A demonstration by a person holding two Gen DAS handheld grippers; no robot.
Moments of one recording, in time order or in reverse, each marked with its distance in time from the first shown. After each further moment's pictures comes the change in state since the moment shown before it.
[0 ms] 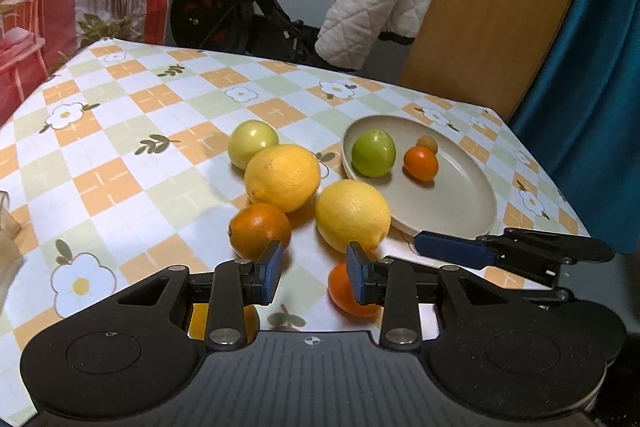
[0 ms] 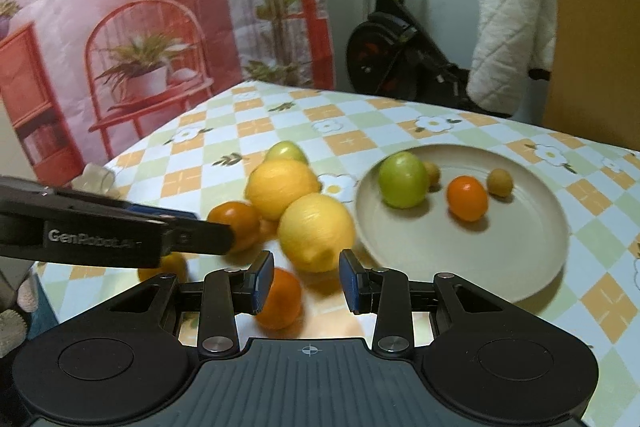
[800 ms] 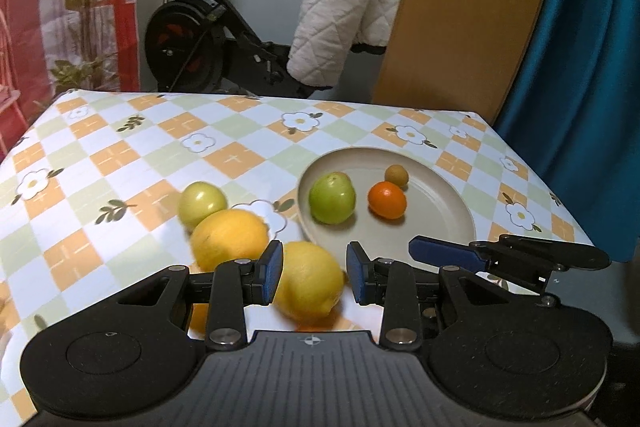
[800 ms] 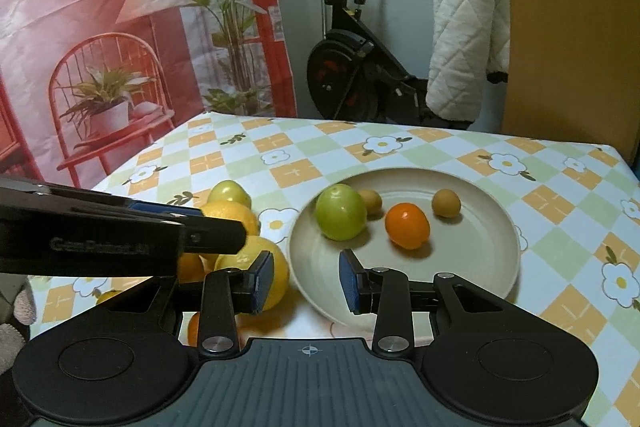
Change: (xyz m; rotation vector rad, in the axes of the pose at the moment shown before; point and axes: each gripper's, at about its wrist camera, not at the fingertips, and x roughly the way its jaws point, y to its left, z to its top) left arm 0.011 -0.041 0.033 0.105 -0.038 0.006; right arm -0.007 -0.039 0.016 0.097 -0.074 -0.083
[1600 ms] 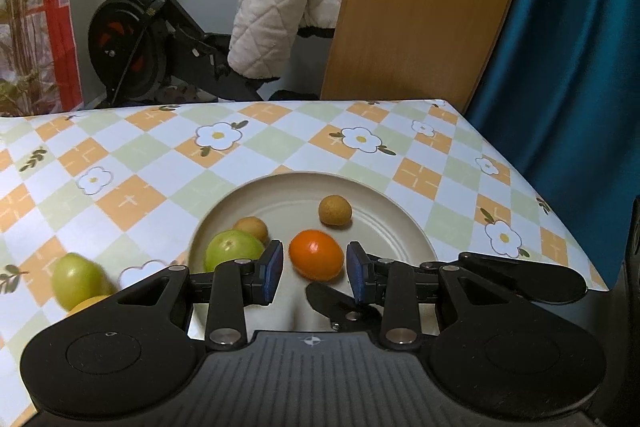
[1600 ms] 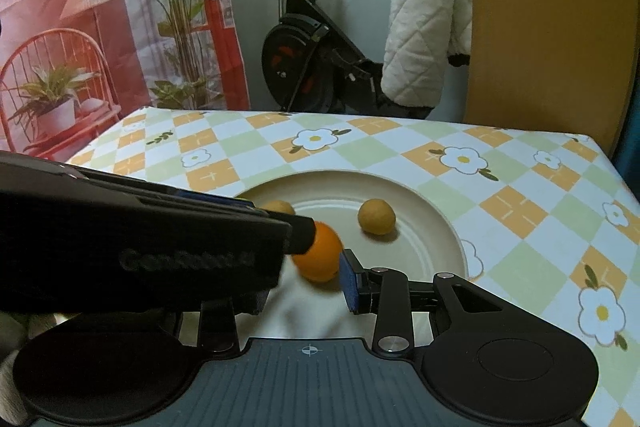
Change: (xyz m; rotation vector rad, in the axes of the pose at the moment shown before) left arm 0.082 -0.053 0.044 0.071 0.054 -0.099; right arm 0.049 -0.057 0.018 0.043 0.035 -0.107
